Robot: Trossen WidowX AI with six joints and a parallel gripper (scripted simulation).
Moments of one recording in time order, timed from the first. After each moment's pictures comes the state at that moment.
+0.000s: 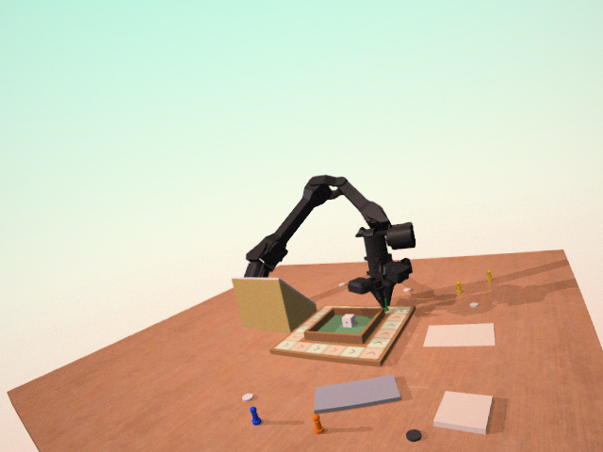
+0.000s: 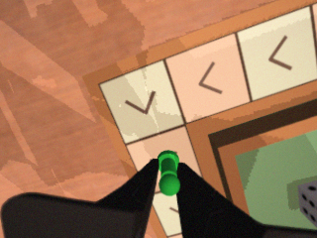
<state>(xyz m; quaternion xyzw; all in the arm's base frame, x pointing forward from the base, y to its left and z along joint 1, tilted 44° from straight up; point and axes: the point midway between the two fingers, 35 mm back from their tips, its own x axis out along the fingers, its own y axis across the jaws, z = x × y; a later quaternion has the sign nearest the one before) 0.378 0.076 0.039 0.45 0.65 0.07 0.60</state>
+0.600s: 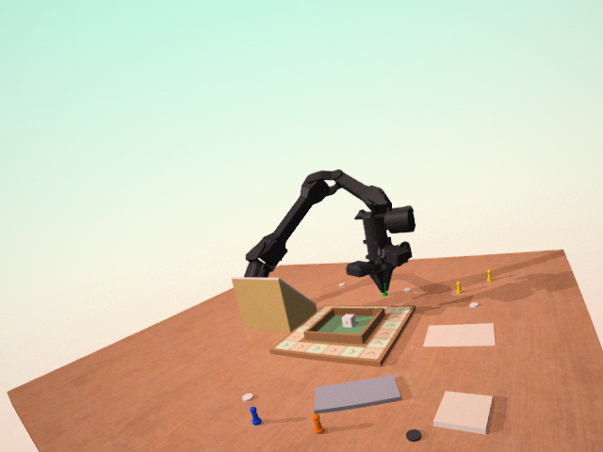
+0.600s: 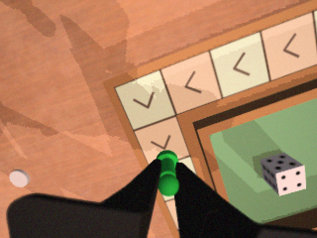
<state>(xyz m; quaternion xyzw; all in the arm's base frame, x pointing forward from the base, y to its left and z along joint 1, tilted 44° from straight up) 0.377 0.042 0.069 0.45 0.66 0.07 0.60</state>
